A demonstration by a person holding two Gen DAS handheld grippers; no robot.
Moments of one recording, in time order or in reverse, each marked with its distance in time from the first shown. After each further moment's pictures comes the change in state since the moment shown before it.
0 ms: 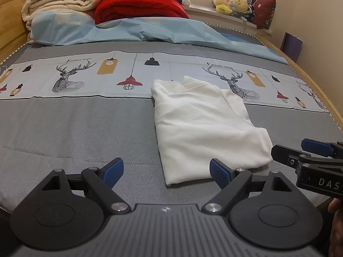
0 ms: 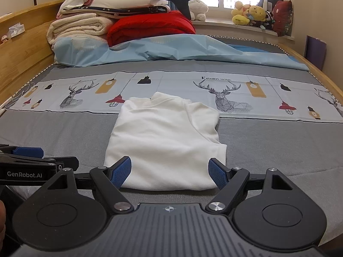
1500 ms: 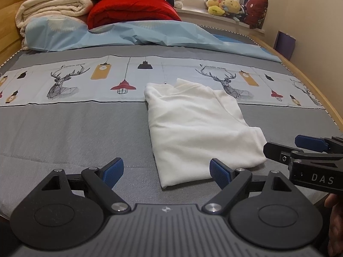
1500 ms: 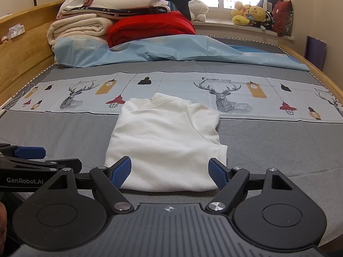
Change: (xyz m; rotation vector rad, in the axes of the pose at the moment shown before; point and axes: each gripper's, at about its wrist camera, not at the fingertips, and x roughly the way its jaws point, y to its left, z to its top) left arm -0.002 0.004 -0.003 0.052 -0.019 -0.038; right arm 0.000 0.000 0.002 0.001 -0.002 0.003
